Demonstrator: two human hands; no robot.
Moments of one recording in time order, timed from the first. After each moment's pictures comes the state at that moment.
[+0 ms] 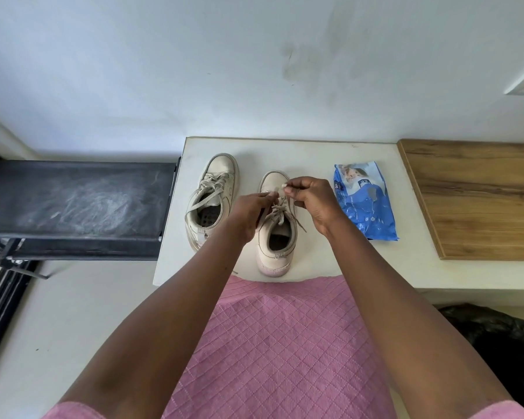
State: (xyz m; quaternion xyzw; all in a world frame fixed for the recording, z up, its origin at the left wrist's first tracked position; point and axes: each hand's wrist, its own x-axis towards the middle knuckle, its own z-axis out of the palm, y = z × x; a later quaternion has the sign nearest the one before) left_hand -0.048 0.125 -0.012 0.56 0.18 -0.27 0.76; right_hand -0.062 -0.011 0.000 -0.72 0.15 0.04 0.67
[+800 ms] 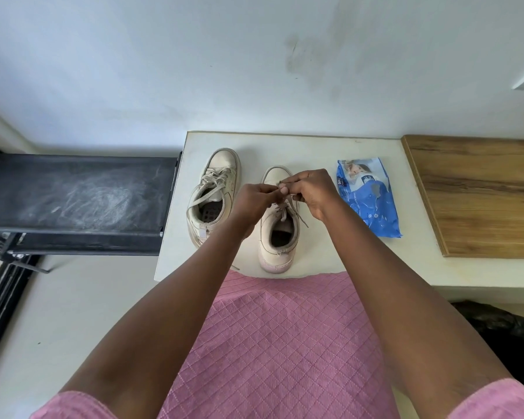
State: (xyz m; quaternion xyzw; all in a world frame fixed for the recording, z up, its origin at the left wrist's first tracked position) left_hand -0.045 0.128 -0.018 0.73 0.02 -0.18 0.66; right_hand -0.048 -0.005 0.007 -0.74 0.20 0.08 0.63
